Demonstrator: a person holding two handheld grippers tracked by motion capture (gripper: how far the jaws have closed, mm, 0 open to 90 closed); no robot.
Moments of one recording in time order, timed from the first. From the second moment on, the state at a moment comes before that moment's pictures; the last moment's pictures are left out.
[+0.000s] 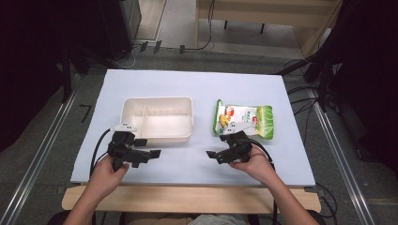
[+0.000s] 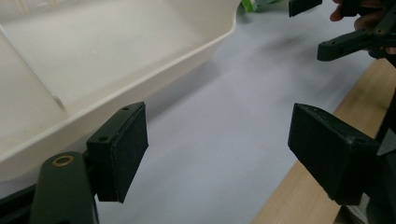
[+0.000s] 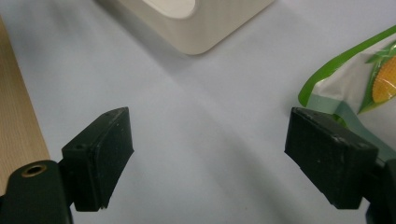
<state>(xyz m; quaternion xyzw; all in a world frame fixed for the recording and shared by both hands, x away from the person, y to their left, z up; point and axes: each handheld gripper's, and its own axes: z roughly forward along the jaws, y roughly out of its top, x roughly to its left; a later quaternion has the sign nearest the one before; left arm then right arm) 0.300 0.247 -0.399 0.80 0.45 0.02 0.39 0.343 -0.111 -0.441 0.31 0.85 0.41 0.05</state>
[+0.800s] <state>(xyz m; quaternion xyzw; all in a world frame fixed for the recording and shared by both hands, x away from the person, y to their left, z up) 0.296 0.243 -0.394 0.85 0.40 0.02 0.34 0.340 -0.119 -0.436 0.31 0.85 0.42 0.05</state>
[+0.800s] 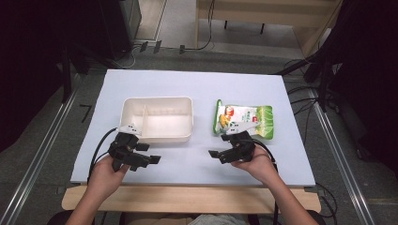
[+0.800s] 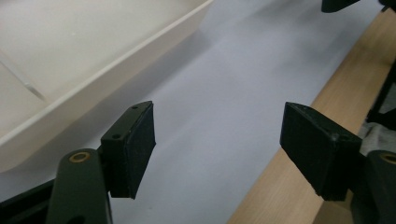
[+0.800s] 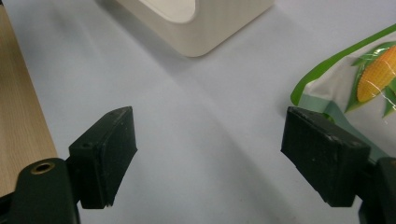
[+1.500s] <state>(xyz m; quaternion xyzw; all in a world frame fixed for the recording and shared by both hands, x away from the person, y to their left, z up) 0.300 0.261 -0.400 0.83 0.42 -0.03 0.37 0.342 -0.129 -0.431 0.31 0.85 0.42 0.04</state>
